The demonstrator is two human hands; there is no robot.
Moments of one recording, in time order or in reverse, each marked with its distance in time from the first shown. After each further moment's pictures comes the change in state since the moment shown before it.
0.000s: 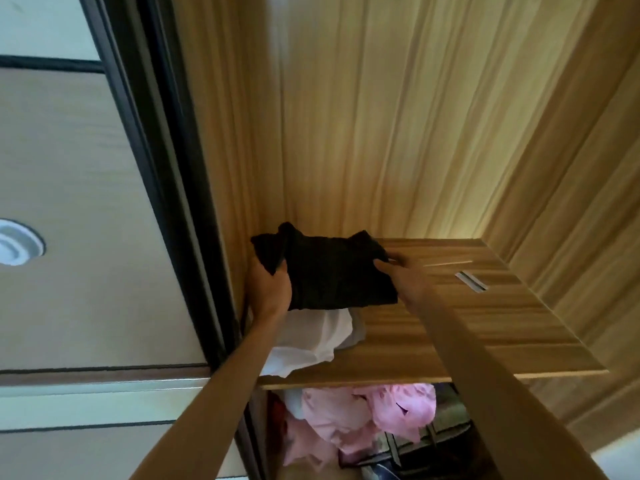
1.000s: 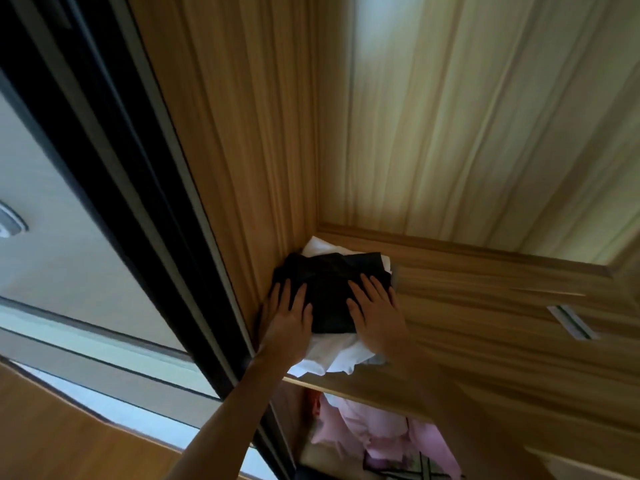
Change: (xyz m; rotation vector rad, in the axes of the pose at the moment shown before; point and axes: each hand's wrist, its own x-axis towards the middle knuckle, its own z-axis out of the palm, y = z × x) left_hand -0.014 -0.099 -0.009 1.194 -0.133 0.257; right_hand 0.044 0.104 0.075 -1.154 -0.336 -0.608
